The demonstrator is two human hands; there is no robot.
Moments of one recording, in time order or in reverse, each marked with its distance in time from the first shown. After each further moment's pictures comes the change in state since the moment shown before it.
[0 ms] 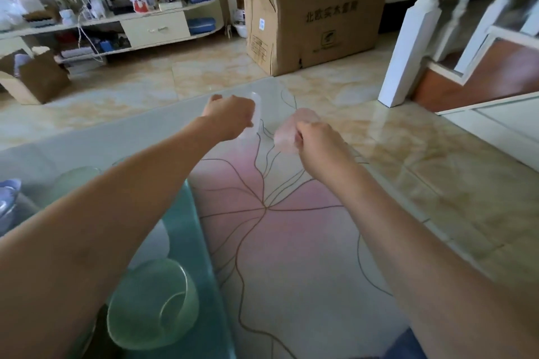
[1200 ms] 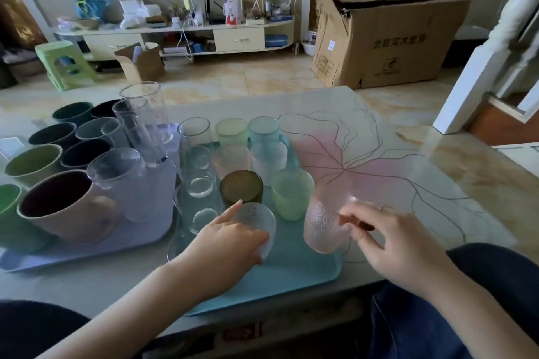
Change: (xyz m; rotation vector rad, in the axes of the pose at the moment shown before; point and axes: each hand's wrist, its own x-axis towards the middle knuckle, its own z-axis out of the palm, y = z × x) left_hand -0.411 -0.012 -0.042 -0.035 -0.136 0.089; right_hand -0.256 -0.086 -0.043 0.235 -0.037 -0.516
